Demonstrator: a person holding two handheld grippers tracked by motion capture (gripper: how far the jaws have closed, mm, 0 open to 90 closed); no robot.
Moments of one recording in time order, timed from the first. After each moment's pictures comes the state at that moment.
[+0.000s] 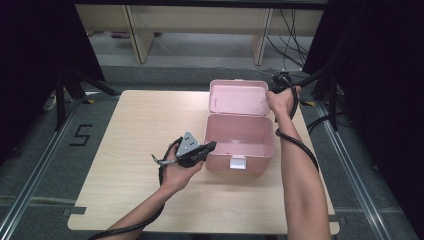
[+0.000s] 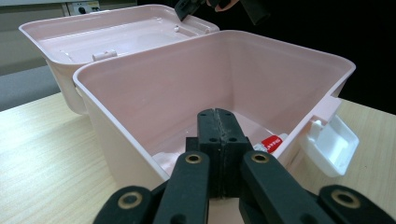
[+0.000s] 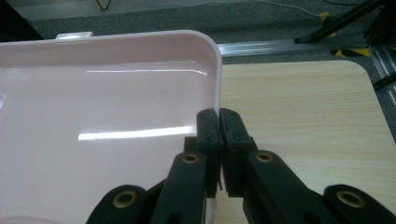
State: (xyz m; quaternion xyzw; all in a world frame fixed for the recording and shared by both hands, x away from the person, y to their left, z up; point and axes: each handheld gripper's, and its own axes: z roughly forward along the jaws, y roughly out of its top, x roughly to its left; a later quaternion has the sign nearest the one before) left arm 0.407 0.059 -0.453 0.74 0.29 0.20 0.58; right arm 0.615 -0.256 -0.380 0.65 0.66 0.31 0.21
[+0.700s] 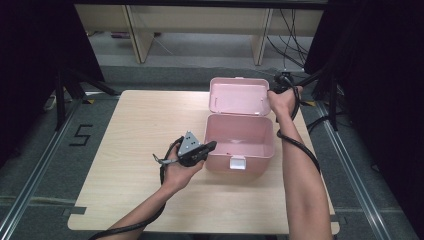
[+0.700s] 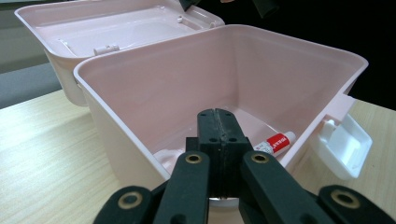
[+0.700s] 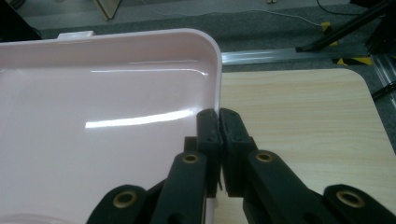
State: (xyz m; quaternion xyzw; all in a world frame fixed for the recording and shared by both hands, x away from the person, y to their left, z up) left arm 0.411 0.057 -0.455 0.74 0.29 0.20 0.57; right arm 0.608 -0.256 -0.376 0.66 0.65 0.33 0.21
